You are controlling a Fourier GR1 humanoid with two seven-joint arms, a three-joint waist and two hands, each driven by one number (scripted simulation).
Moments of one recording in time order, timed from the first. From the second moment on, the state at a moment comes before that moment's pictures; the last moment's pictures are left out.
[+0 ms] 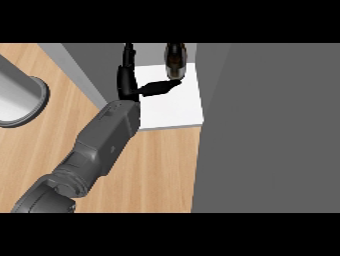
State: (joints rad) left arm -1.11 0.00 0.03 -0.09 0.46 0.48 -0.82; right arm -0.08 -0.01 0.10 -2.44 -0.11 0.16 0.58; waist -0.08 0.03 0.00
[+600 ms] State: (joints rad) left arm -1.10 0.00 0.02 -0.10 0.43 0.37 -0.85; right arm -0.10 -0.01 0.12 -2.45 -0.10 0.14 0.60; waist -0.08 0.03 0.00
